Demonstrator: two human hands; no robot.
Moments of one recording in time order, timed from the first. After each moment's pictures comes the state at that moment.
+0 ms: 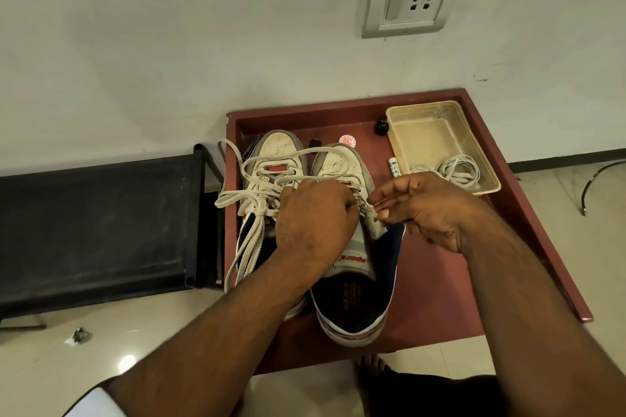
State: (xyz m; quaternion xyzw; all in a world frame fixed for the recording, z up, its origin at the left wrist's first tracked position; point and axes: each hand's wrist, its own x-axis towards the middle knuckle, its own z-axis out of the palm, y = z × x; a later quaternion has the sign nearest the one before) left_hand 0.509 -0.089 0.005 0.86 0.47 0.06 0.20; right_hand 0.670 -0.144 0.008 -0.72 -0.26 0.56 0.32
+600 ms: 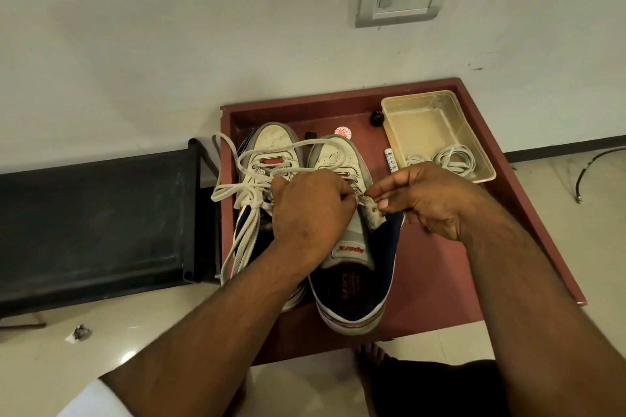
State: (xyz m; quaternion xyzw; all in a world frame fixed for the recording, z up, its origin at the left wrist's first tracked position) left_hand 0.510 -0.089 0.006 0.84 0.49 0.08 0.24; right_hand 0.672 -0.146 0.011 -0.71 -0.25 0.57 0.34
